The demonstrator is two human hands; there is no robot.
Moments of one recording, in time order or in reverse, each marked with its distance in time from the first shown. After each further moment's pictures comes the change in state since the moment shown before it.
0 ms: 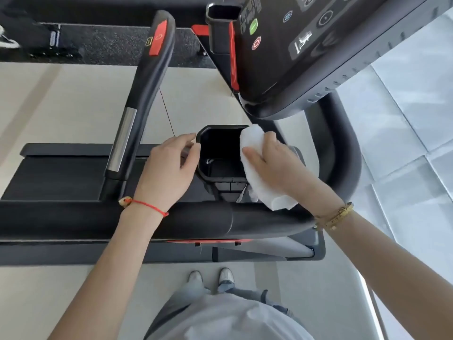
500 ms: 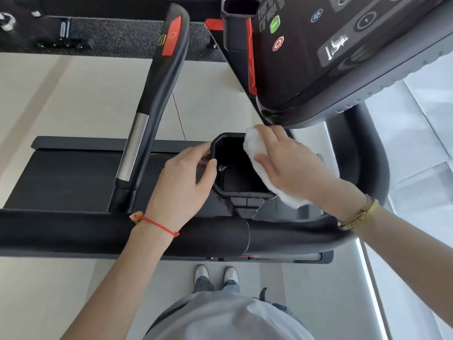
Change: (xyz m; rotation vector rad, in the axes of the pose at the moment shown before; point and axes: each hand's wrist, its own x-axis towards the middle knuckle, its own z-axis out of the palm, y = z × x) left_hand 0.000 -0.003 0.001 -0.049 -0.032 0.029; right_hand 0.023 -0.001 -0.009 -0.393 0.006 -0.368
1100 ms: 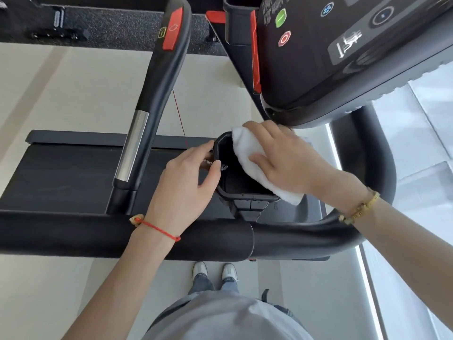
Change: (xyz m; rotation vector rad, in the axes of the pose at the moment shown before) left_hand -0.001 0.003 -0.002 -0.024 0.002 0.003; right_hand 0.019 0.003 0.004 0.006 -0.016 -0.137
